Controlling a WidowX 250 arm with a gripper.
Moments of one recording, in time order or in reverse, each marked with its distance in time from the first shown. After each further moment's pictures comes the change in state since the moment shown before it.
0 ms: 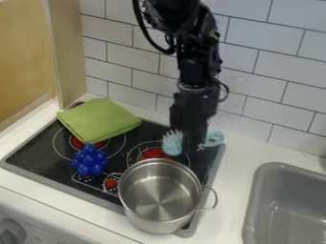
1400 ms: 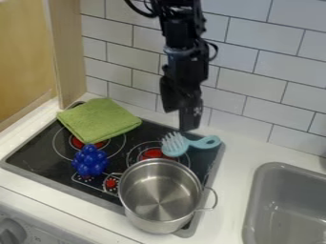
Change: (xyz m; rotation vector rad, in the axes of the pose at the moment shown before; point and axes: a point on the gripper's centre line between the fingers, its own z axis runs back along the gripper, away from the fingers) arm -0.012 0.015 0.046 -0.083 -0.102 0.126
